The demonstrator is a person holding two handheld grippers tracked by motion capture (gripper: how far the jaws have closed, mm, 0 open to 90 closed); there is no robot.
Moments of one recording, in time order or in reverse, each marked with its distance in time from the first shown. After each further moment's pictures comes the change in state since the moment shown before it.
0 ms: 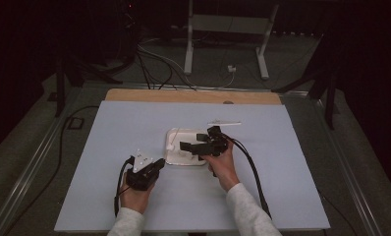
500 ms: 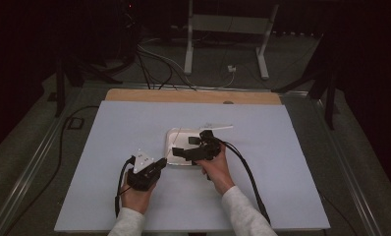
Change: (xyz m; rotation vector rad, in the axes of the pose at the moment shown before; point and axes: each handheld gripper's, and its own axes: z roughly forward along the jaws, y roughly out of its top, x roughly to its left) left arm -0.006 0.005 -0.003 -0.021 -0.016 0.013; right arm 0.013 -0.008 0.016 0.011 0.072 -0.053
